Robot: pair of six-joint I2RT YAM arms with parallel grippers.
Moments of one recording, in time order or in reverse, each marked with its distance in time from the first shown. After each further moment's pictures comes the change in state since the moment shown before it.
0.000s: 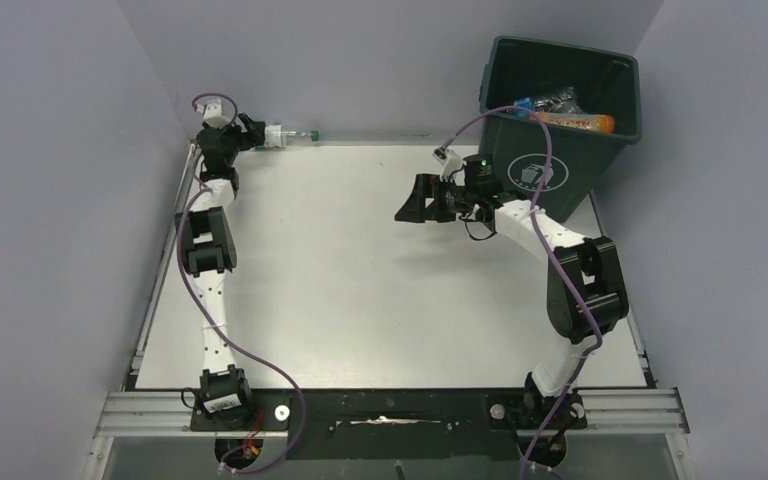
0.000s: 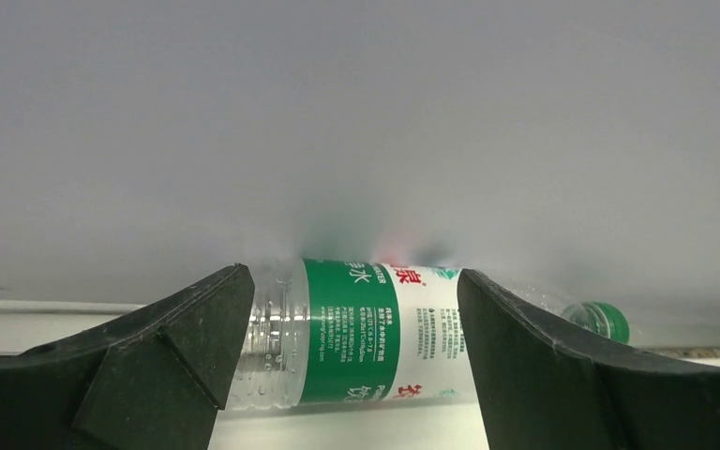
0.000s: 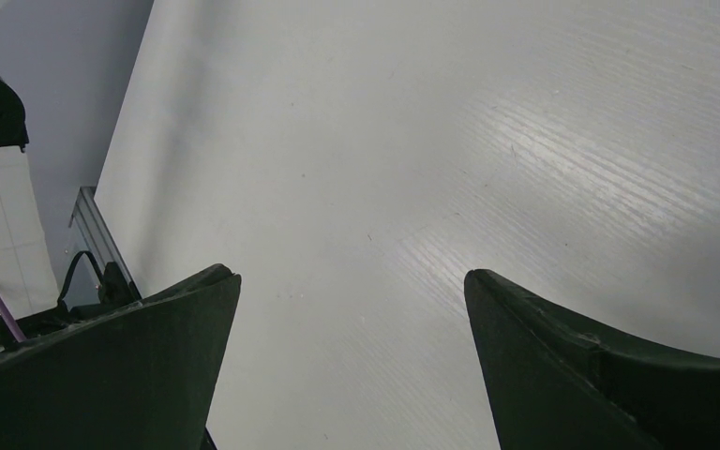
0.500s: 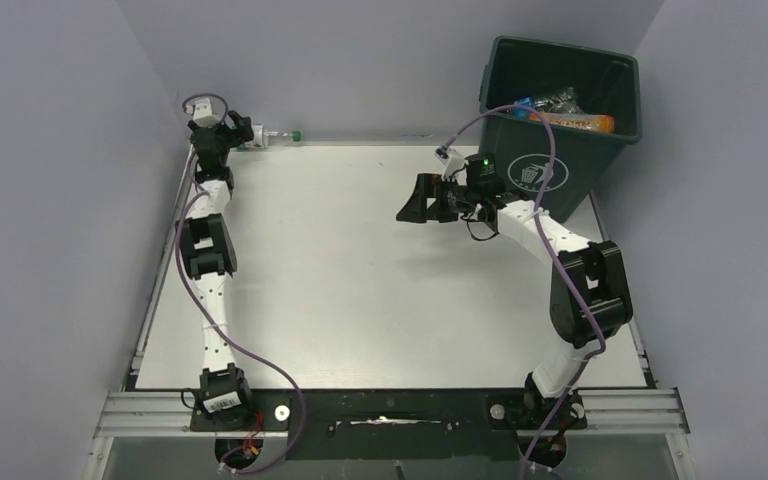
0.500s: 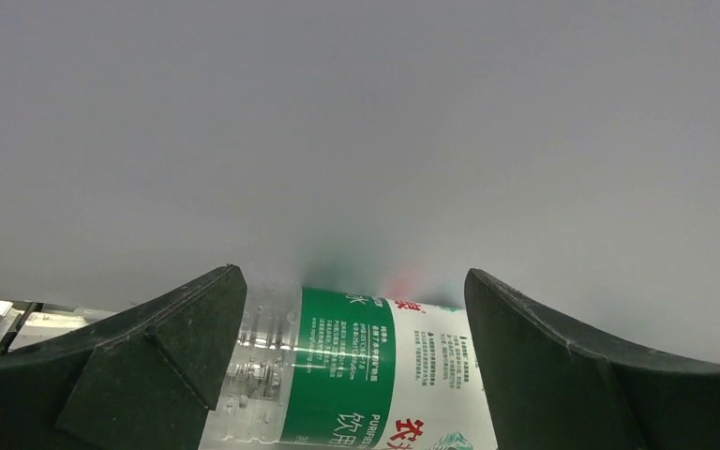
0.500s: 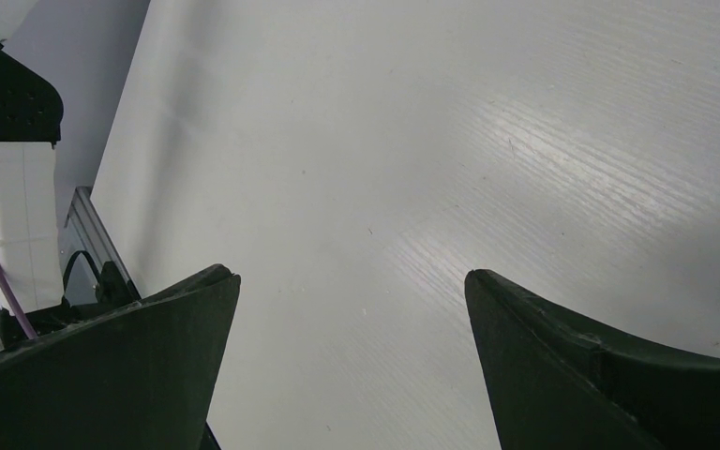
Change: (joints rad) left arm 0.011 0.073 0.135 -0.030 -0.141 0.054; right arm 0.002 -0.030 0.000 -0.031 0.019 -0.008
